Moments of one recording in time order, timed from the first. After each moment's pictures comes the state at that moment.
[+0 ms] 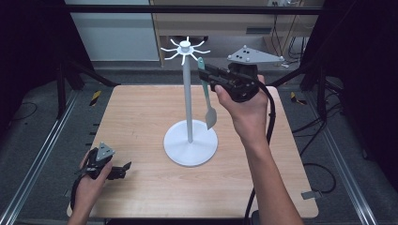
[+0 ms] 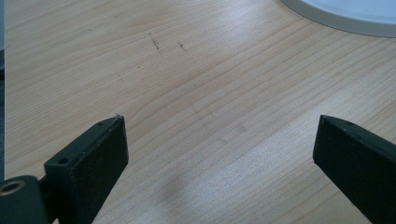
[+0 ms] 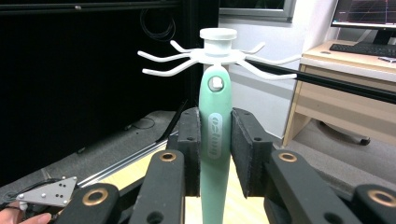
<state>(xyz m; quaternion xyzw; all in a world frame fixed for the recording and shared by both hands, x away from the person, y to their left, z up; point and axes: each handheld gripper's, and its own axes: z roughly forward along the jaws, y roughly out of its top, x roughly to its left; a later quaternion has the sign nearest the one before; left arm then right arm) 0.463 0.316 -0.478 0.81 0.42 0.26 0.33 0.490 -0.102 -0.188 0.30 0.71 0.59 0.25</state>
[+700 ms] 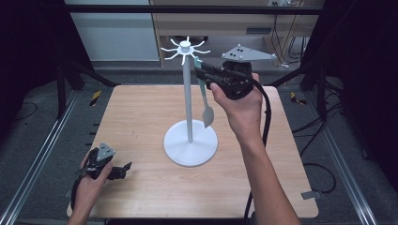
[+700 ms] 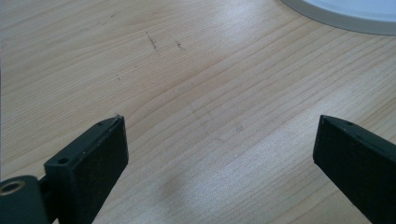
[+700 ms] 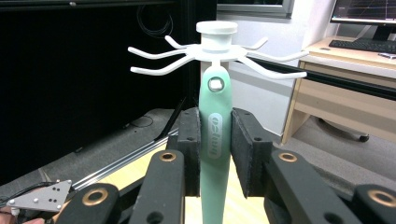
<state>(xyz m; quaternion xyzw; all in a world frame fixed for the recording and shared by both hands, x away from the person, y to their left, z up) 0.463 0.315 -0.479 0.81 0.42 0.26 0.32 0.499 -0.094 -0.191 0.30 0.71 0.59 0.25</state>
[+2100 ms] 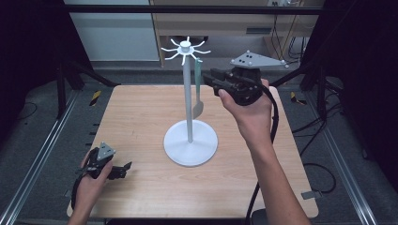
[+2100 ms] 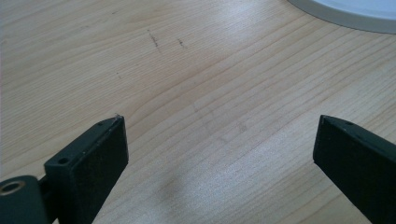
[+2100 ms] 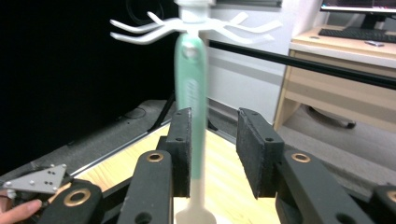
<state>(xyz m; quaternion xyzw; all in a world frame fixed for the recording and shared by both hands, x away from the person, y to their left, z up) 0.465 0.315 -0.480 0.81 0.42 0.26 0.32 0.490 -0.112 -0.199 0.32 0.72 0.57 0.25</state>
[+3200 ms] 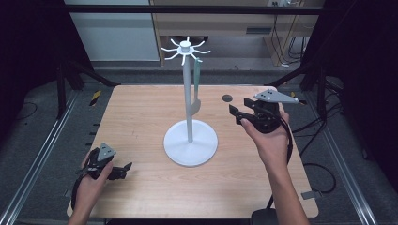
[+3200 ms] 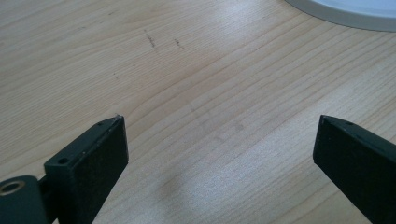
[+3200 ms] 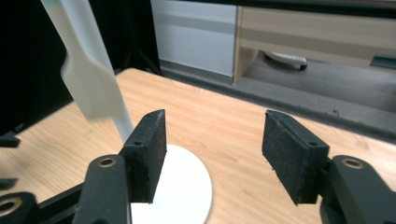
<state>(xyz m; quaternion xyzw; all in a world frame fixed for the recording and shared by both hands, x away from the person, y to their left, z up) 0.464 0.314 -0.481 0.81 0.41 0.26 0.32 0.490 -0.174 -0.295 0.43 0.71 0.50 0.27</state>
